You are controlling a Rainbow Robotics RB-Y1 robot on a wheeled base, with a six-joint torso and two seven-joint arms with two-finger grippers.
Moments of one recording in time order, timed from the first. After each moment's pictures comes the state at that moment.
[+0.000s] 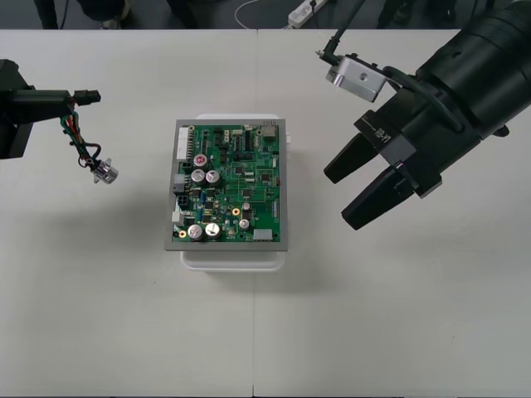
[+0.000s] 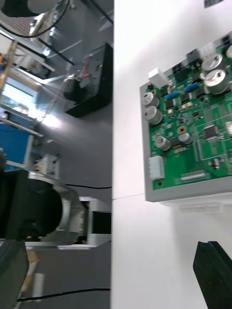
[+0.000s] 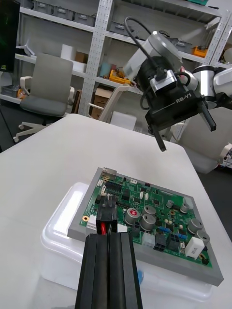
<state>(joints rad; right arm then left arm) -0.91 -0.93 0.45 -1.76 1.09 -1.57 -1.14 -0.47 0.91 0.08 -1.25 -0.74 -1.55 0.14</state>
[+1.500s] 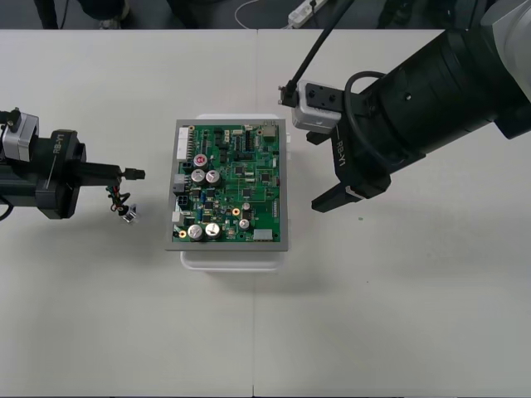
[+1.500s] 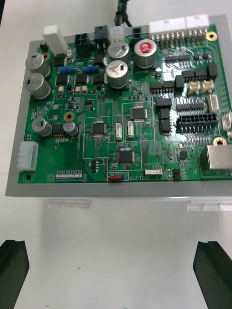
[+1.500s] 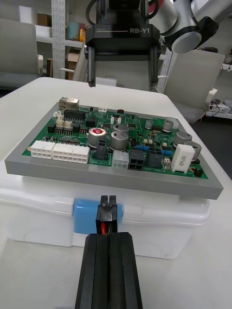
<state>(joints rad) -0.83 -0.74 0.34 -1.97 1.74 -1.57 -0.93 -0.47 0.91 -0.19 -1.15 -0.79 -1.55 -0.24</state>
